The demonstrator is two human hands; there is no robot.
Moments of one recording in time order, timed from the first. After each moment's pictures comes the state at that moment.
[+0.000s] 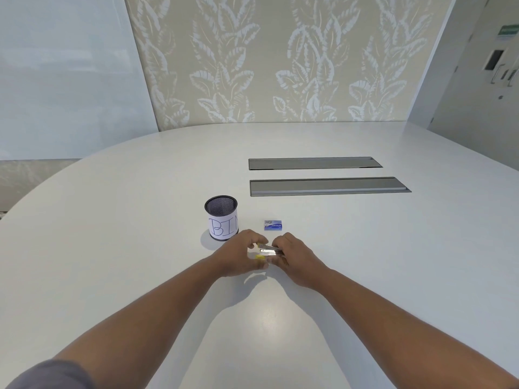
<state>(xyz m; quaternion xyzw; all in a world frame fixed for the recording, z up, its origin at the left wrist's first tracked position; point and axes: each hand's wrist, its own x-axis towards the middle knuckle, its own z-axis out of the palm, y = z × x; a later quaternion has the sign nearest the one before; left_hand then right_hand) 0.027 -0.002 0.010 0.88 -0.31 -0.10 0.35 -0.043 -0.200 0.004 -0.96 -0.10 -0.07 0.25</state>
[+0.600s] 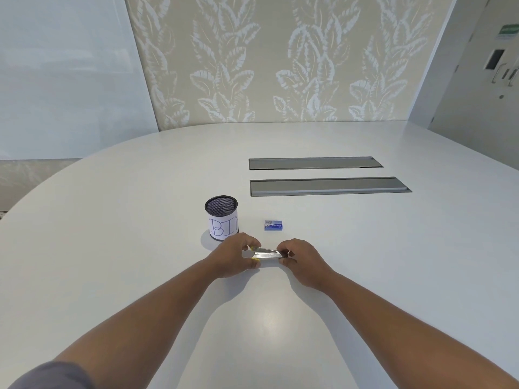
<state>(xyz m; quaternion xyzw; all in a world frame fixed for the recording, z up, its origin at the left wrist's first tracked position) 0.034 0.008 0.002 0.90 -0.28 -0.08 0.33 -0.042 -0.211 -0.003 -0.95 -0.06 -0.06 0.30</state>
